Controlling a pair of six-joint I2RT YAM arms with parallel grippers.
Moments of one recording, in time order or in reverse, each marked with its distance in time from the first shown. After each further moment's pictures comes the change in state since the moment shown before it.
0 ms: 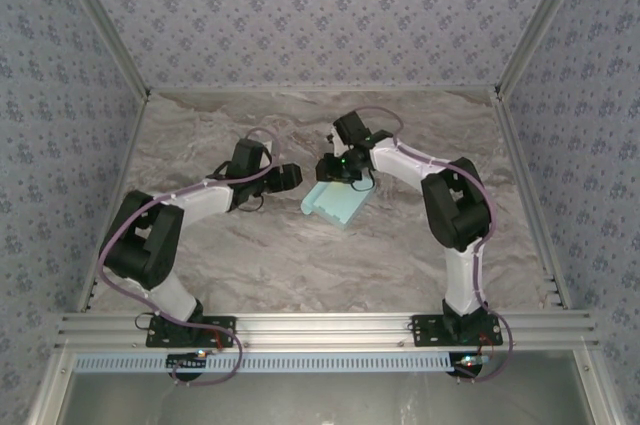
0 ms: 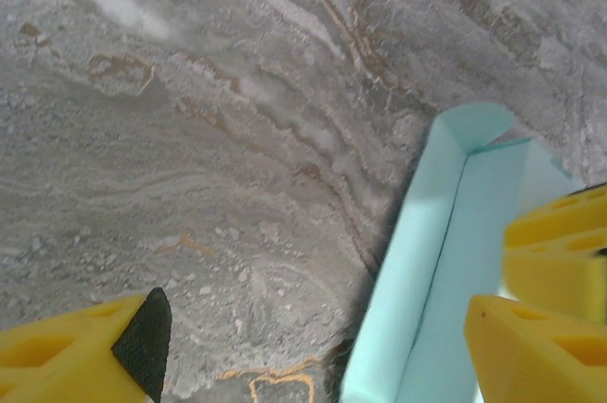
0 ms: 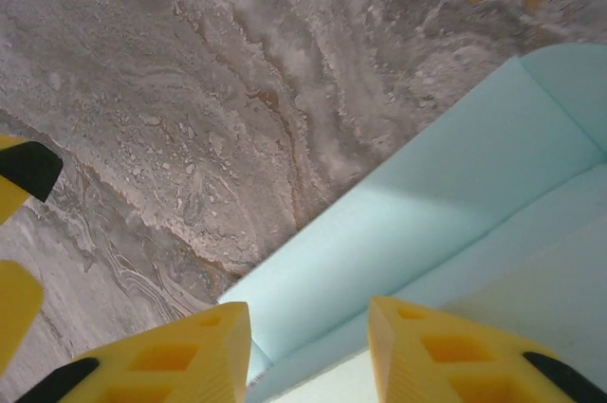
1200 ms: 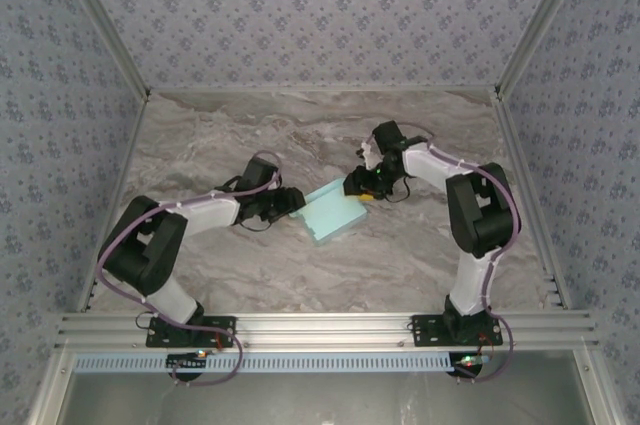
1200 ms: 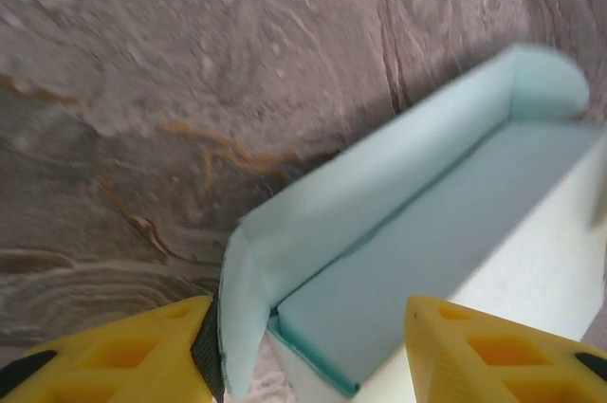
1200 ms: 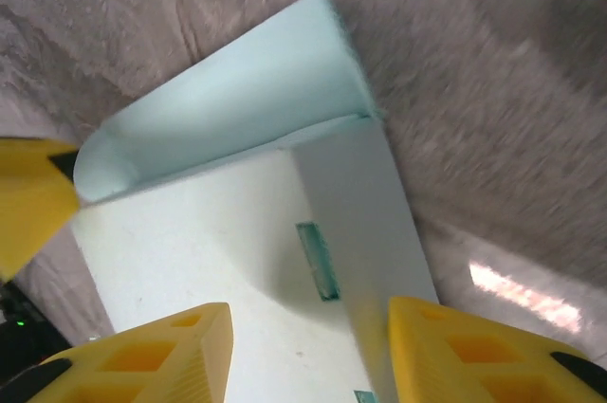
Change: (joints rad) left arm -0.084 -0.028 -0.079 -0.103 0.076 -0.315; right arm -0.148 -0.140 -0.235 -0.102 -0.230 -0.131
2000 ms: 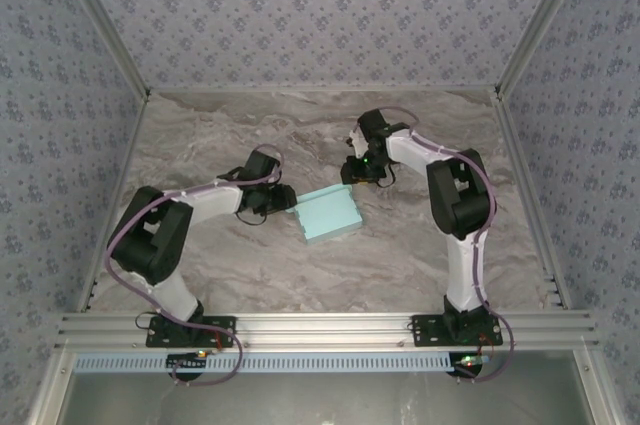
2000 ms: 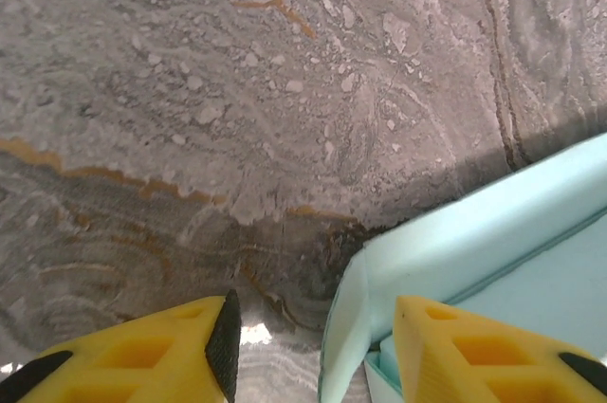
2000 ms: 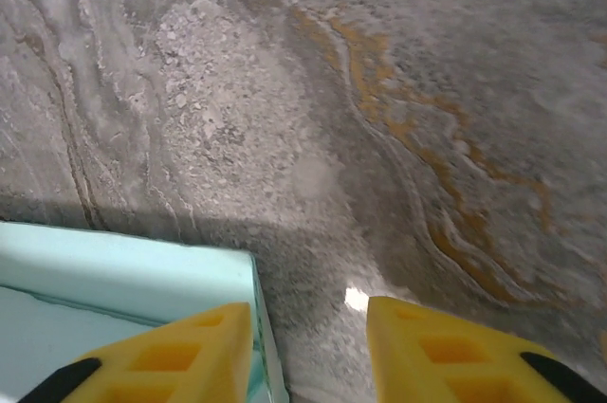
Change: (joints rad) left arm 0.024 0.083 0.109 -0.160 -0.121 0.175; right arm 0.014 0.232 0.275 -0.061 0.206 -0.143
